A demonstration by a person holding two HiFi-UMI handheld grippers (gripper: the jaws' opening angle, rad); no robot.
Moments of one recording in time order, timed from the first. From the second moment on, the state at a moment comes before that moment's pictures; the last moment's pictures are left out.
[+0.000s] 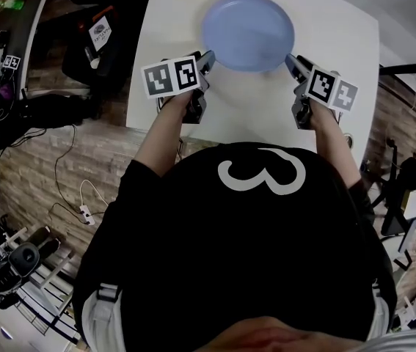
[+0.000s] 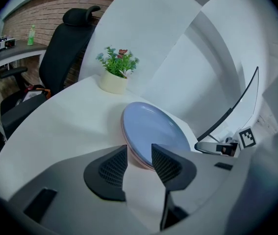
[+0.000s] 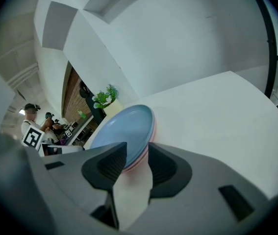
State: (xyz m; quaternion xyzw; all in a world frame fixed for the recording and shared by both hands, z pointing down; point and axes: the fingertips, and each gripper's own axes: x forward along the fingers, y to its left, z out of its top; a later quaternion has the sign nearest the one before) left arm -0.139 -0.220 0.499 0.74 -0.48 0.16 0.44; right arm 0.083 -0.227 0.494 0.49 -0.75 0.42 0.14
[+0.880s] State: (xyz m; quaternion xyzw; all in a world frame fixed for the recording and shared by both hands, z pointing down) left arm -0.031 -0.060 0.372 0.83 -0.42 0.06 0.35; right arm 0.096 -0.075 0.369 0.32 -0.89 0.33 0.03
